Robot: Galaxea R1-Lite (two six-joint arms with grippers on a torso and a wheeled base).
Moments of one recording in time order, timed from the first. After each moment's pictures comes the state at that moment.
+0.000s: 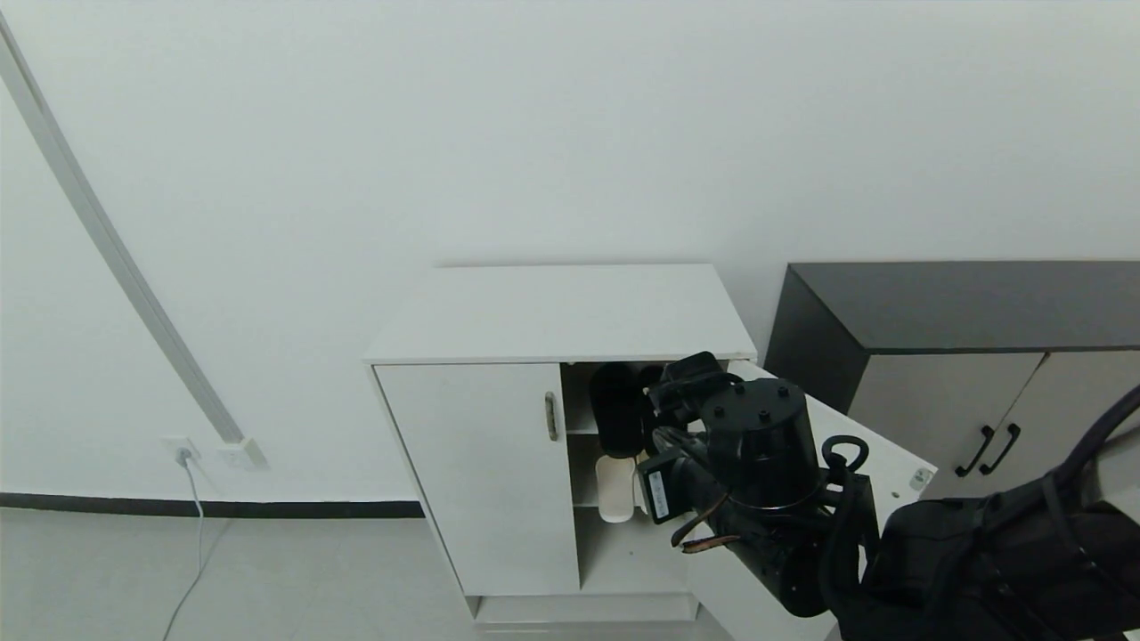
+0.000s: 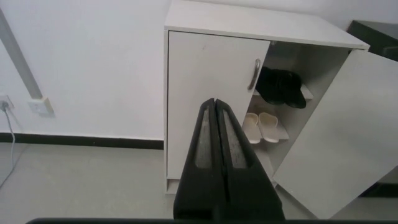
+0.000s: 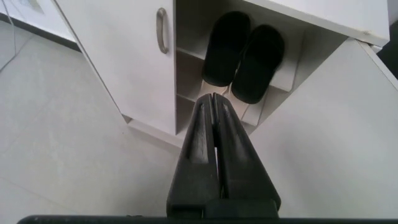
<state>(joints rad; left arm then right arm) 0.00 0.00 0.00 0.00 0.02 -0.10 0.90 1.93 -0.89 -0.72 -0.51 0.08</state>
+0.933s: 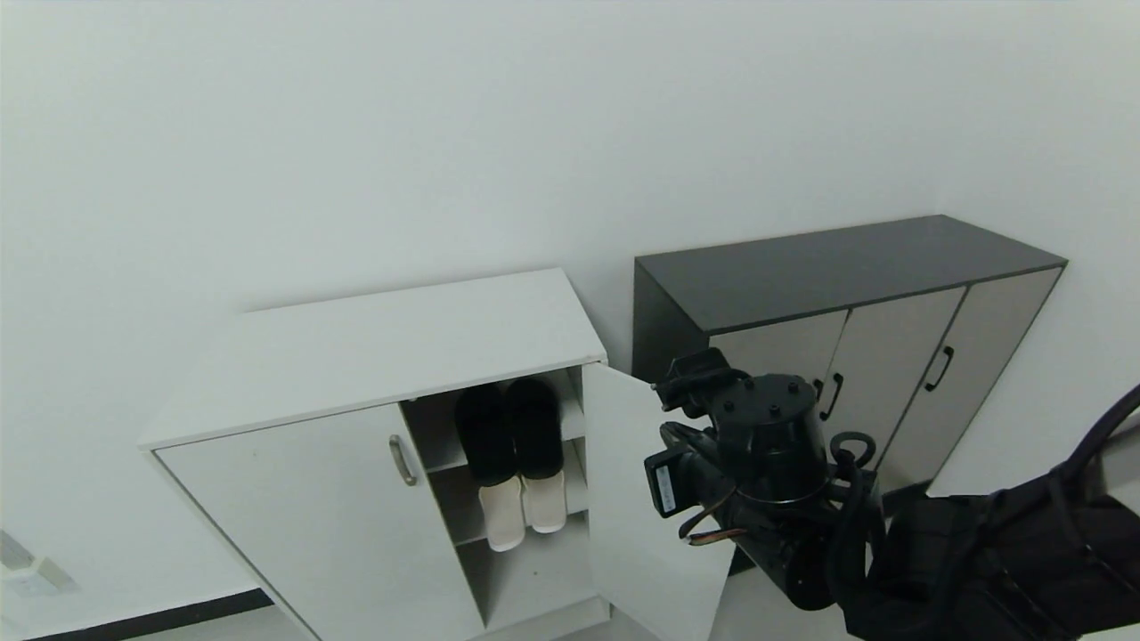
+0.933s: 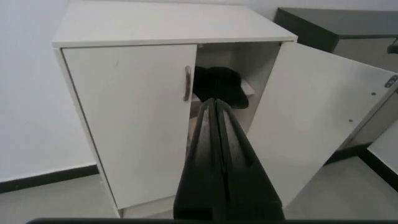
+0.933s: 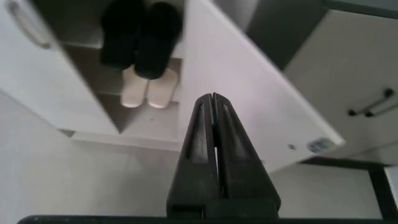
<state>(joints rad) 0.00 0.00 0.00 0.00 0.02 -0.10 0.89 1.92 -0.88 -0.74 -0.52 0.06</state>
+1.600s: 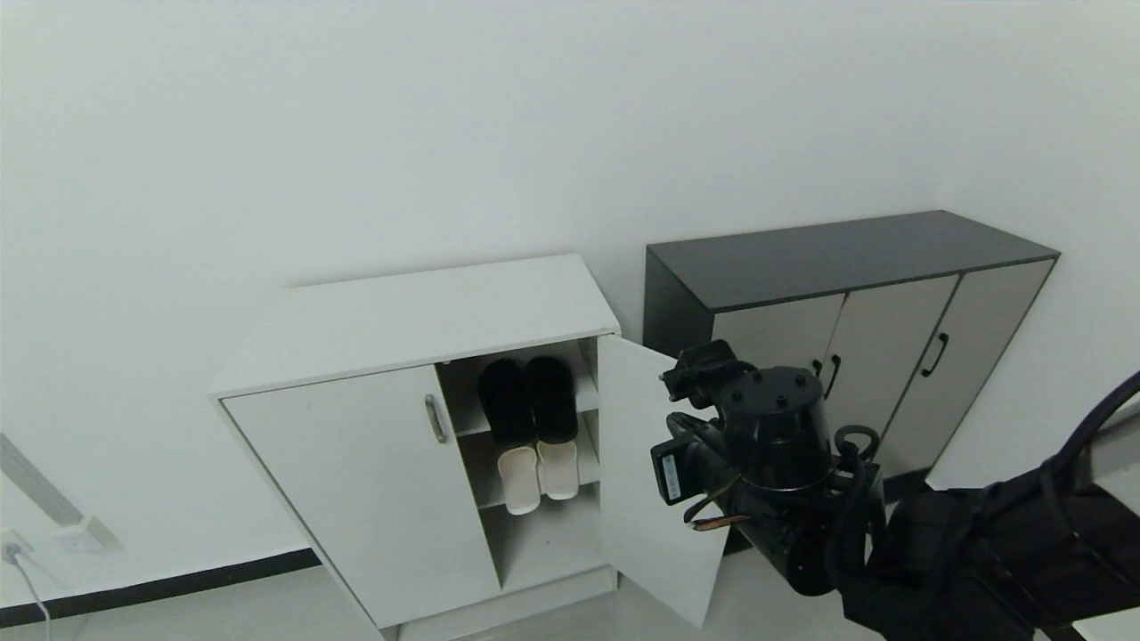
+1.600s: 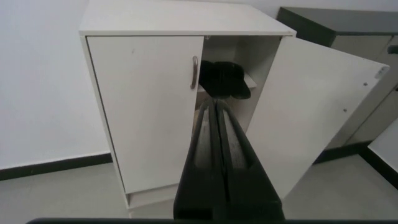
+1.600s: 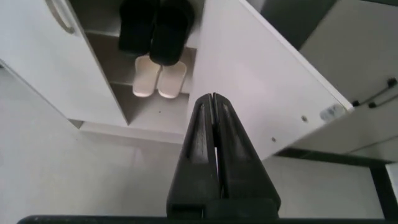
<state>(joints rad) 0.00 0.00 0.00 0.00 0.02 -0.10 0.86 1.93 -0.88 -0.78 -0.52 0.04</state>
